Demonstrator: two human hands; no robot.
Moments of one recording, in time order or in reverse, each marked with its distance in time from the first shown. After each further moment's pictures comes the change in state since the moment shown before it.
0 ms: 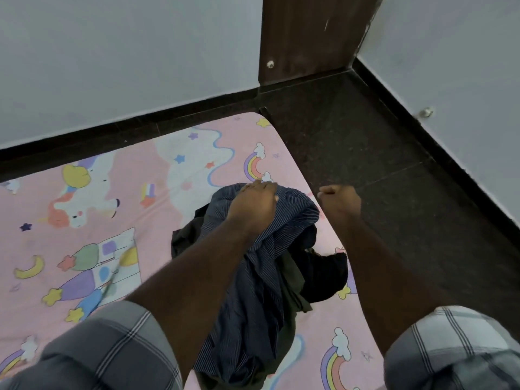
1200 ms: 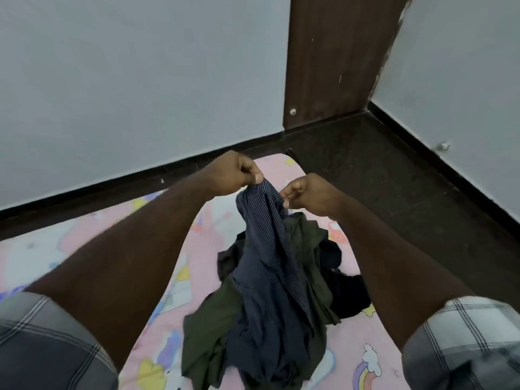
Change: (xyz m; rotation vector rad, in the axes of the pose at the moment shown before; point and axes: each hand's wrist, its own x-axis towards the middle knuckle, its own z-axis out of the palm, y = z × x) left_hand -0.062 -0.035 -0.229 -0.487 -0.046 -0.058; right_hand -0.076 -0.144 -0.033 0.165 -0.599 -0.484
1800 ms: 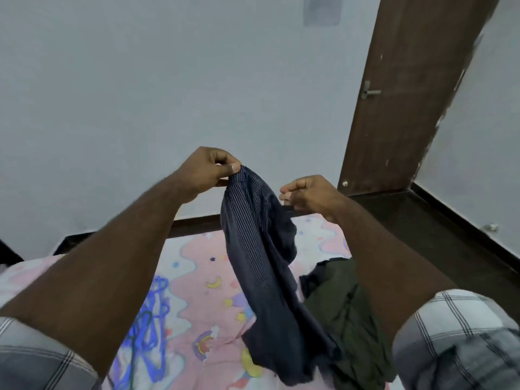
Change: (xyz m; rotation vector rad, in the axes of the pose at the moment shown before) left_hand -0.393 -0.019 -0.242 -0.252 0.429 0.126; right_hand -0.143 -0.296 0.221 0.183 0.003 -0.248
